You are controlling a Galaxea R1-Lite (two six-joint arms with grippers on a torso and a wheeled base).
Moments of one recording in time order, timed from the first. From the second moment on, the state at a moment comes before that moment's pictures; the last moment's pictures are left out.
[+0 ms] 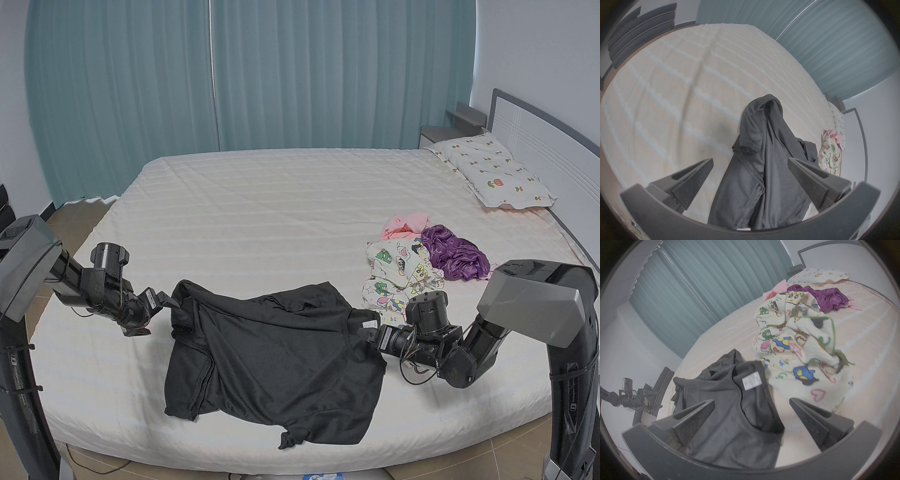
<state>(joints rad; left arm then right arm) 0.11 2.22 -1.13 -0.14 -0.32 -0.55 0.44 2.38 -0.85 -0.93 -0.06 0.63</state>
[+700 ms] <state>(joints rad) 0.08 1.97 -0.62 -0.46 -0.39 -0.69 0.52 2.27 -0.68 -0.93 -0.05 0.71</state>
